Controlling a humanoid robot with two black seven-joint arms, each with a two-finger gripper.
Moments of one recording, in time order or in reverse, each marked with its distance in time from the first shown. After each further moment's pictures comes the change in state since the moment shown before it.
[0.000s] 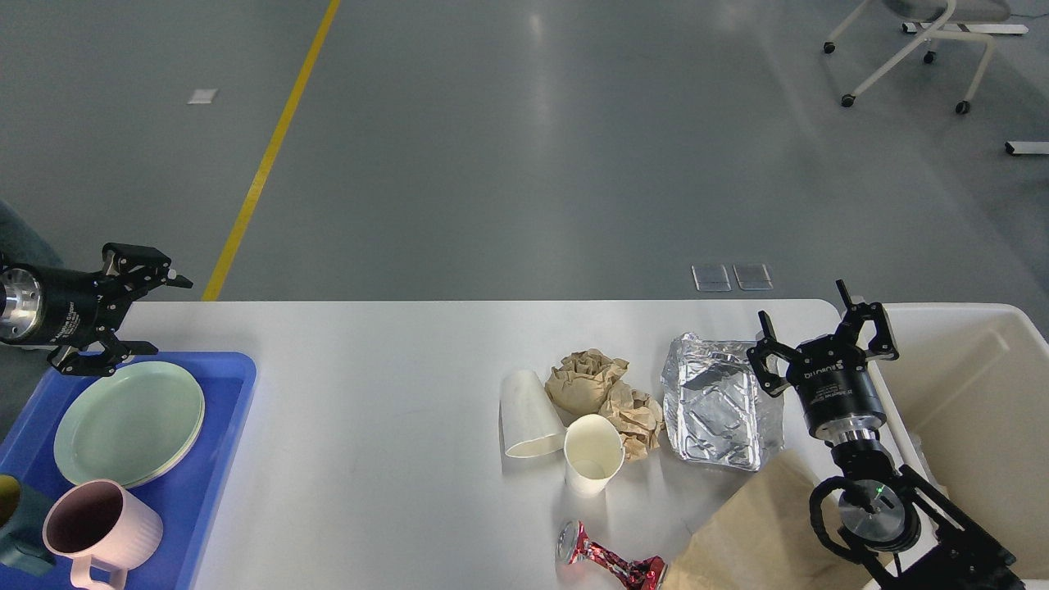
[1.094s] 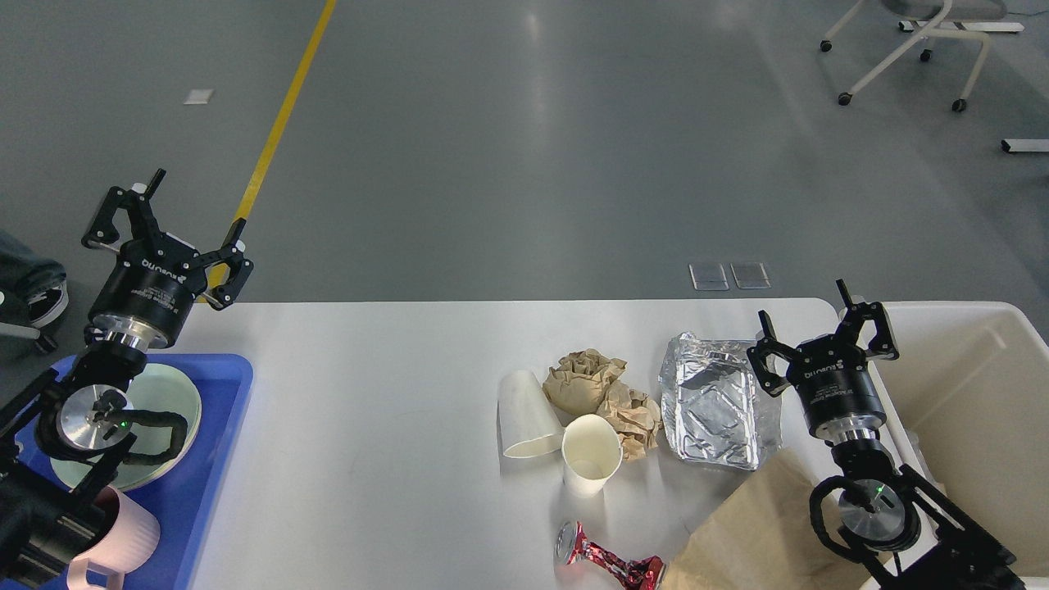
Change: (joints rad) left arm 0.952 -0.357 -1.820 -0.337 0.349 0.359 -0.339; right arm 0.001 0.000 0.000 0.000 0.001 0.000 0.000
